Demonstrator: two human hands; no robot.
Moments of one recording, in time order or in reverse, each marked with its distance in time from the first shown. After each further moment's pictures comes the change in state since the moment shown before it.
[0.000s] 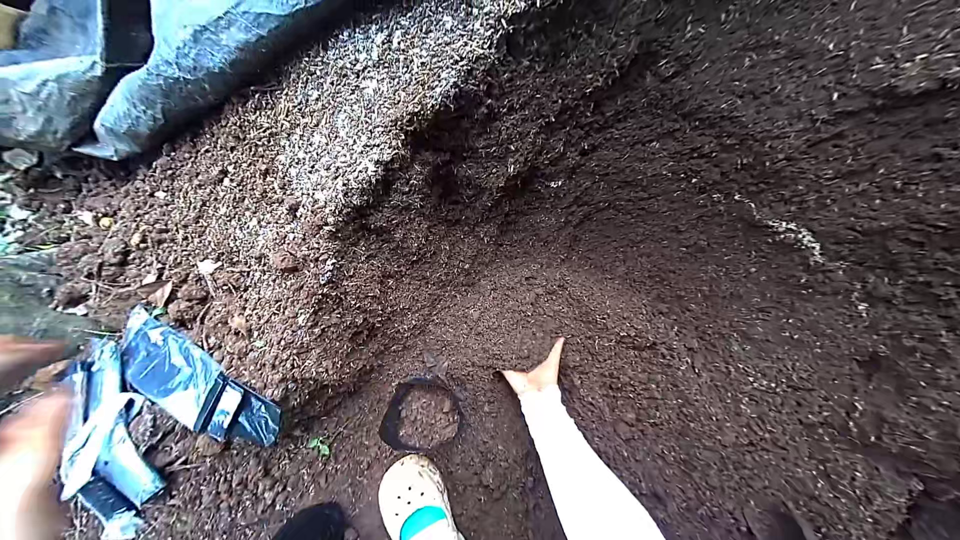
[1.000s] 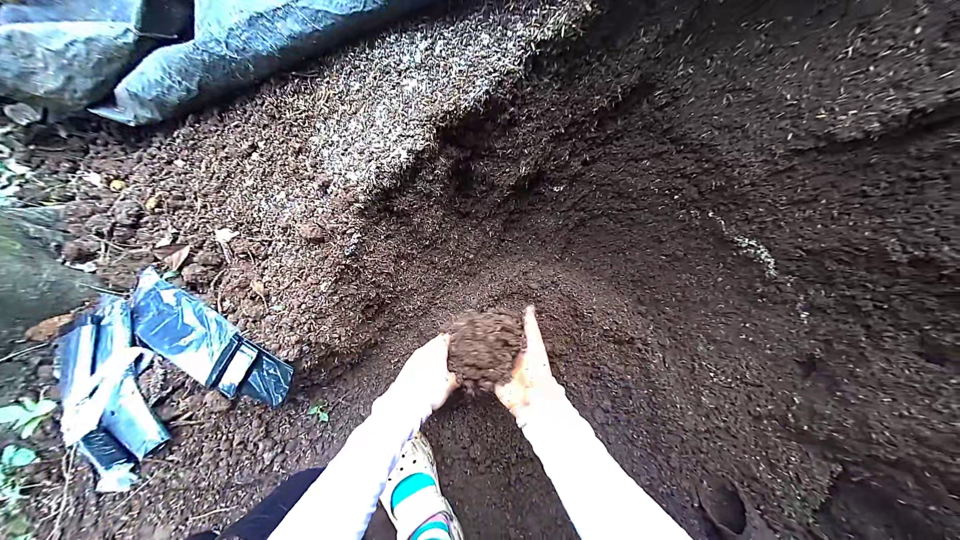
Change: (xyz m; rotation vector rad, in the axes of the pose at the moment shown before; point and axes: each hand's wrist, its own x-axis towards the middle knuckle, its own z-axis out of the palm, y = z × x) left_hand 0.139 0.274 0.200 -0.342 -0.840 -0.669; right_hand -0.151 0.005 0.068 -0.561 -0.251 0.021
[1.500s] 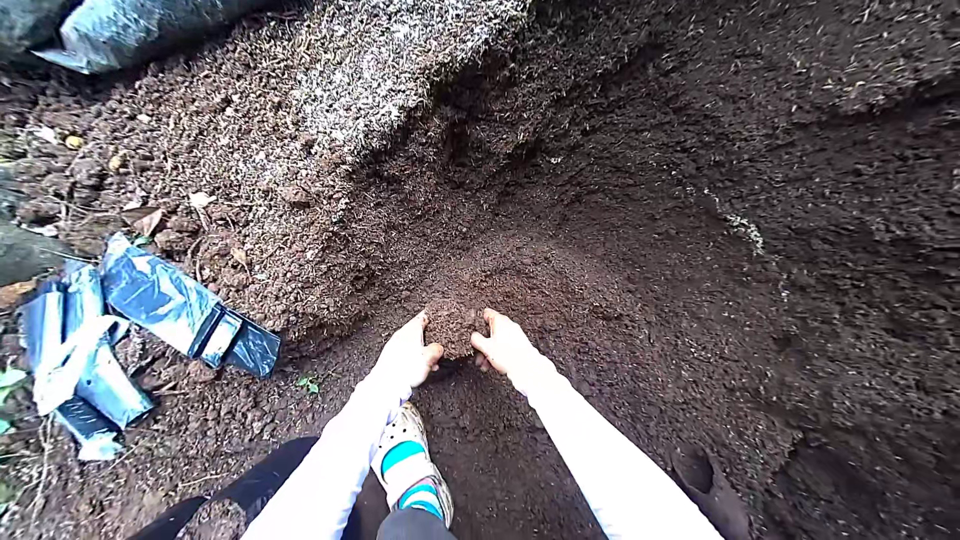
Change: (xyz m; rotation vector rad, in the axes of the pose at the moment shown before) left_hand -0.004 -0.026 0.016 -0.369 0.041 -0.100; right_hand 0.013 -0.008 -0.015 -1.459 -0.132 0.112
